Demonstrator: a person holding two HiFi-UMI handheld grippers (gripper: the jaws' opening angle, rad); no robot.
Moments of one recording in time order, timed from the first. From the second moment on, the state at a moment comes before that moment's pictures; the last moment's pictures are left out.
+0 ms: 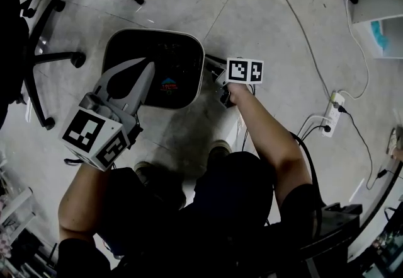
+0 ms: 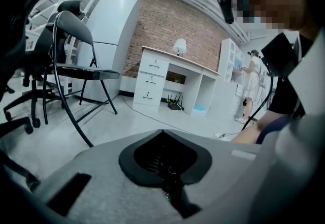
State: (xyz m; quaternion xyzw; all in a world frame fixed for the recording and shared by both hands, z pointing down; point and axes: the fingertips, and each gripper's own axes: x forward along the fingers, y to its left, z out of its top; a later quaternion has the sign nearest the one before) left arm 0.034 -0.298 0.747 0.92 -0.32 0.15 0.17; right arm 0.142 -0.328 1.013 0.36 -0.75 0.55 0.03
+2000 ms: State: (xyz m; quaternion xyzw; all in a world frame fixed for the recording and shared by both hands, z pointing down) left arm 0.064 -0.277 0.740 0.93 -0.27 0.11 0.21; right arm 0.157 -0.325 0.791 0.26 -0.83 0.47 -0.12
